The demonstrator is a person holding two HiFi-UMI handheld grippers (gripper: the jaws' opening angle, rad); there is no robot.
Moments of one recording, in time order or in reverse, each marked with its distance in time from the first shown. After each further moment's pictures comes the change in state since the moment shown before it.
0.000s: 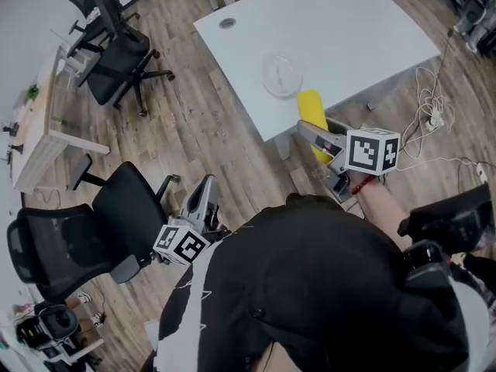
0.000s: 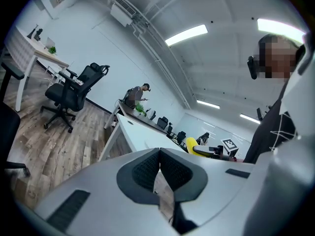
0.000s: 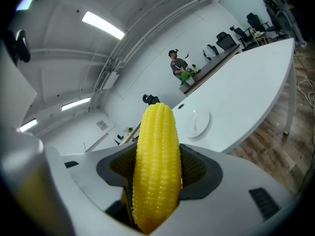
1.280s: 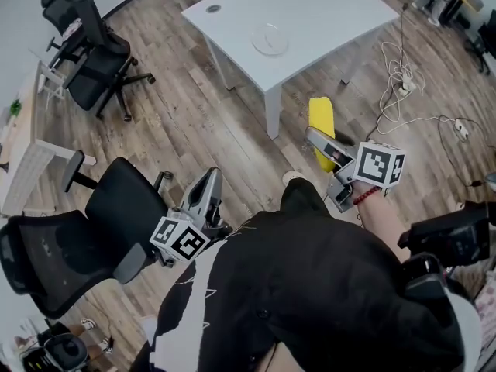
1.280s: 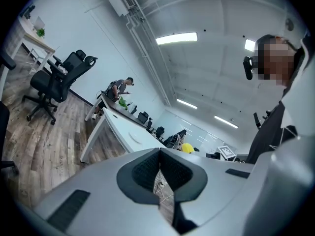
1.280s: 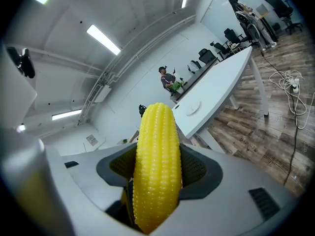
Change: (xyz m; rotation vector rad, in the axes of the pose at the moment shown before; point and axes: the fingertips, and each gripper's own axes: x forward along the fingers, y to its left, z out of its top) left arm -0.142 -0.010 -0.016 -0.002 0.075 -0.269; right arm -0.090 0.110 -0.148 0.100 -0.211 -0.117
